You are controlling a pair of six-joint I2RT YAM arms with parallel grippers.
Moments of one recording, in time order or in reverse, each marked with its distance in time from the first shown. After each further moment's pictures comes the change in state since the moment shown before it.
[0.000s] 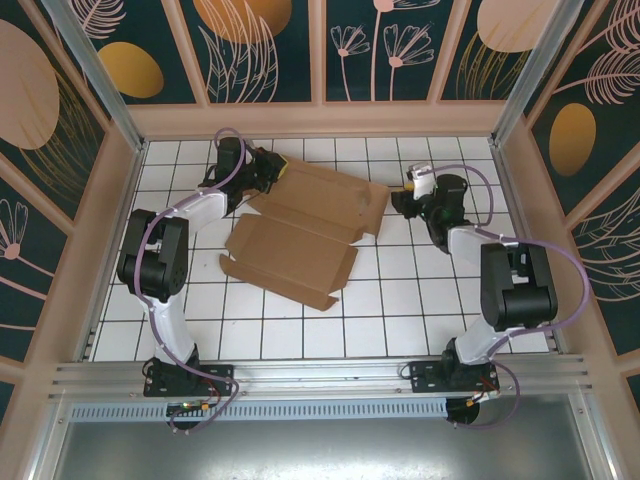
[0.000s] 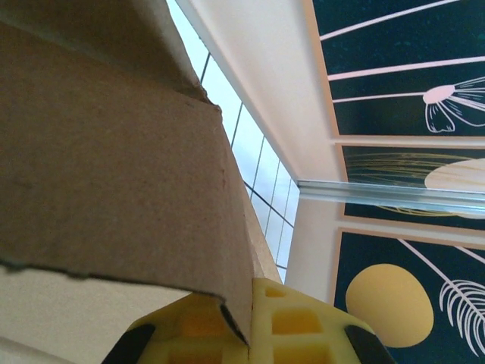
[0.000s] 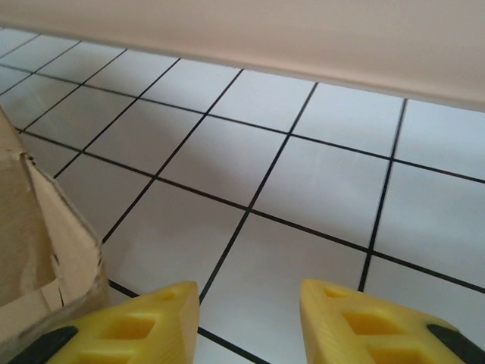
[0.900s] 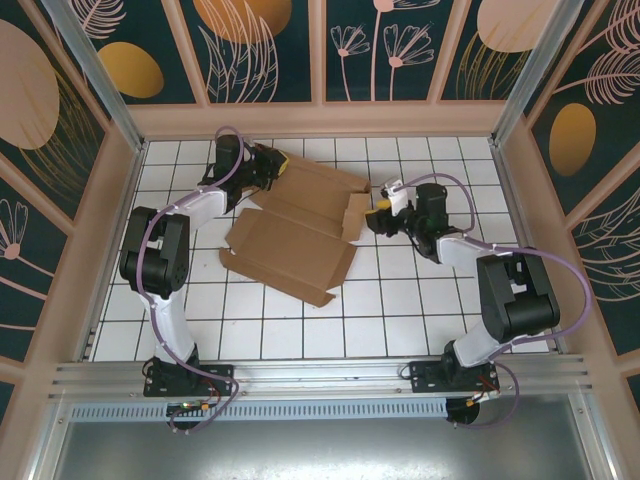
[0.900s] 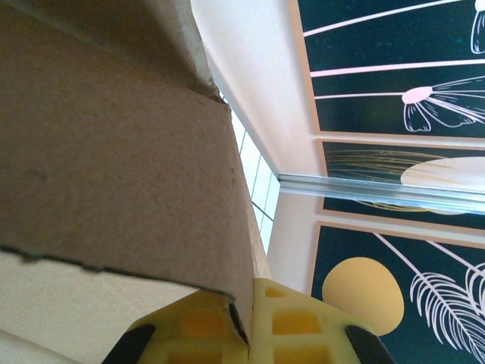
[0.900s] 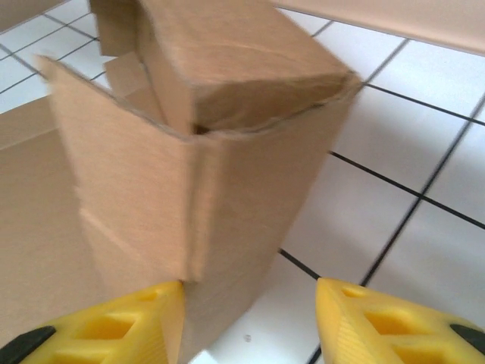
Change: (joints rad) left arm 0.013 0.030 0.026 0.038 0.051 -0.057; right arm 0.138 -0.080 -0.082 -0.053 -0.150 -0.021
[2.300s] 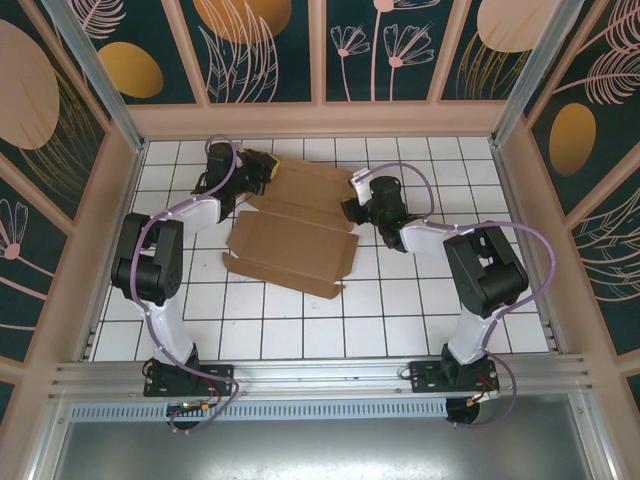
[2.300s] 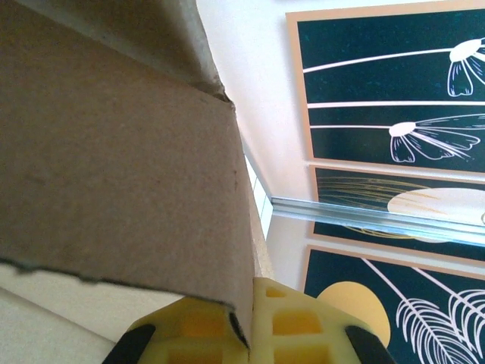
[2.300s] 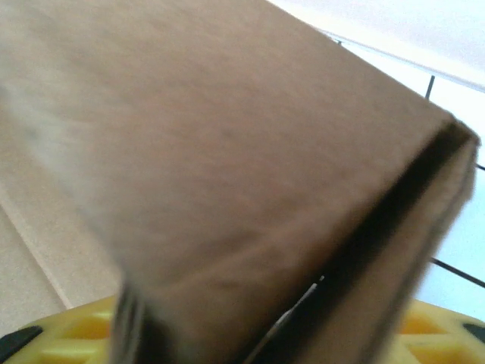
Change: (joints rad) left arm 0.020 -0.072 -0.131 0.086 -0.054 -0.064; right arm 0.217 0.219 0.208 0.002 0.521 0.050
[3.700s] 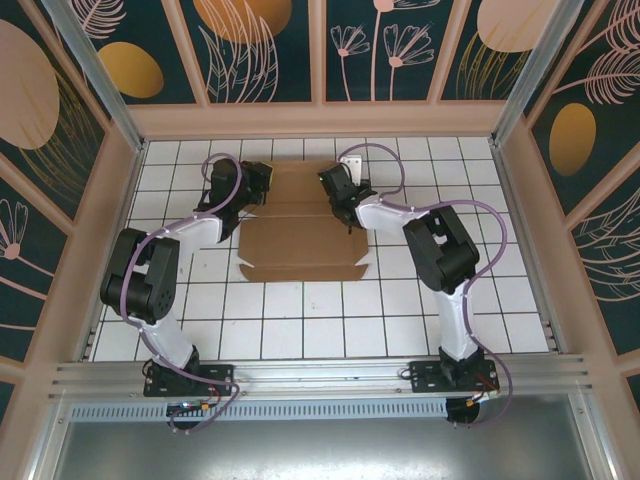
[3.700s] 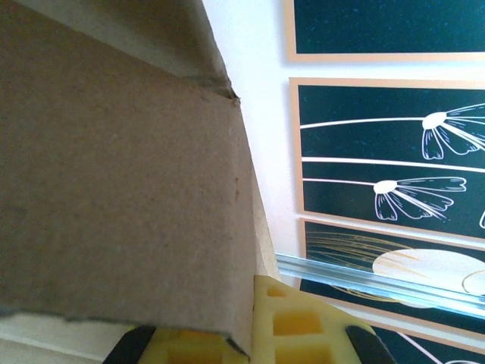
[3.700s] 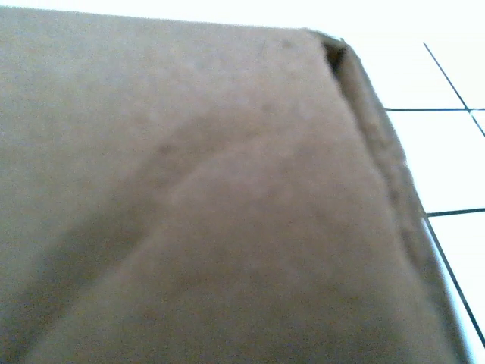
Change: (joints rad) left arm -0.074 -0.137 -0.188 0.092 -0.277 -0.131; right arm 0.166 0.306 0.491 -0.437 0.710 0.484
